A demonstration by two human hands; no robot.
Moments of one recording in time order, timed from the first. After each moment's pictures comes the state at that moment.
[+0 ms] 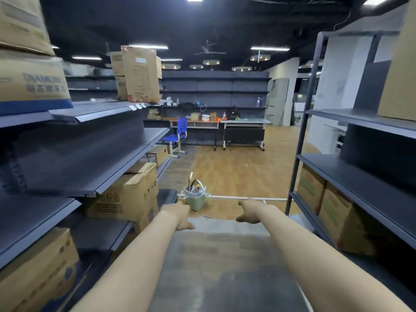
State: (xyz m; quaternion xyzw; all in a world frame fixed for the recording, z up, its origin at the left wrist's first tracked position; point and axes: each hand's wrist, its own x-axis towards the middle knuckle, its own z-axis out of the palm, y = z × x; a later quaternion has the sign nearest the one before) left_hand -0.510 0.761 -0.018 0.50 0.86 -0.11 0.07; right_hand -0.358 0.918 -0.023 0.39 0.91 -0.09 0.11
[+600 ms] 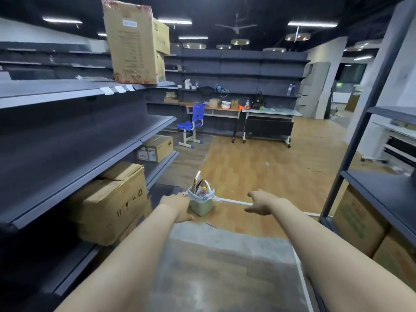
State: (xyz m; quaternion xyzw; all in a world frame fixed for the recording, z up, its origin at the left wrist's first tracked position) left_hand -0.687 1.075 -0.049 0.44 0.89 -0.09 0.07; right_hand -0.545 1.274 -0.051 0.35 0.93 -0.08 0.12
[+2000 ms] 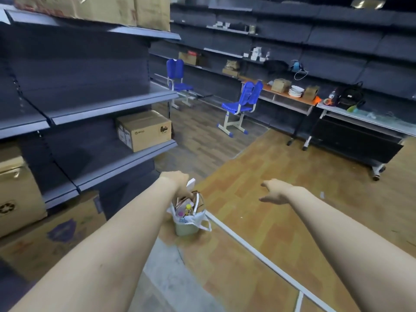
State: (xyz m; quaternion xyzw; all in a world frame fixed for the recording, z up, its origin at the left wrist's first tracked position) left_hand -1.001 1.739 -0.109 0.22 0.96 -0.06 0.16; right_hand -0.916 2.000 -0.090 0.15 0.97 0.02 0.21
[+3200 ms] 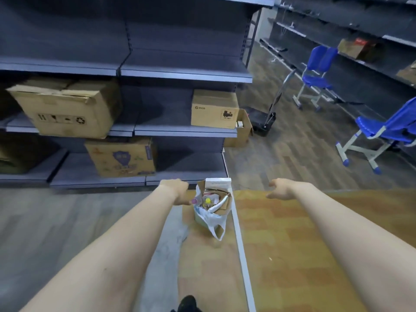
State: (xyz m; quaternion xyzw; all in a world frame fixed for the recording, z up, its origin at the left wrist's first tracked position) left_hand -1.065 1.987 -0.176 -0.16 0.95 -0.01 0.26; right_hand -1.224 2.230 -0.153 -0.20 0.93 0.05 0.29
